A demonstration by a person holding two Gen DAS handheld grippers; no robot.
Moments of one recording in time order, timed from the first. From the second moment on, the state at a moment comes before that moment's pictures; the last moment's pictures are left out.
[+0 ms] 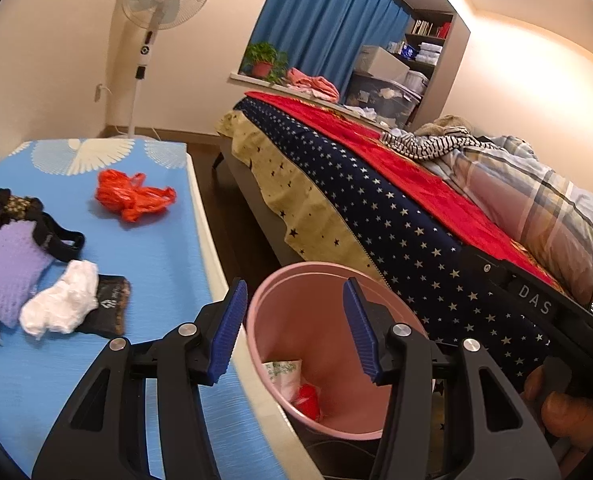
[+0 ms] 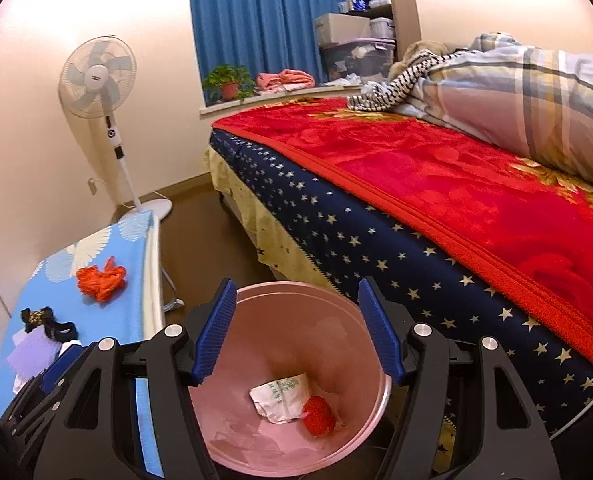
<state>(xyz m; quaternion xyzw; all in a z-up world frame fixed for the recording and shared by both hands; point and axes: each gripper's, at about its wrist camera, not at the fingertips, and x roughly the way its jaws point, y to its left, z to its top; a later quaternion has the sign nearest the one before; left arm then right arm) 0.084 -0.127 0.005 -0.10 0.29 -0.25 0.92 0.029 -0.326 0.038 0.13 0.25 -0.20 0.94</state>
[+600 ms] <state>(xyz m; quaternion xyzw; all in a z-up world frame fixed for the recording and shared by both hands) 0.071 -0.072 0.019 -0.10 0.26 -0.20 0.94 0.025 -0.275 0.051 0.13 0.23 -0.11 0.96</state>
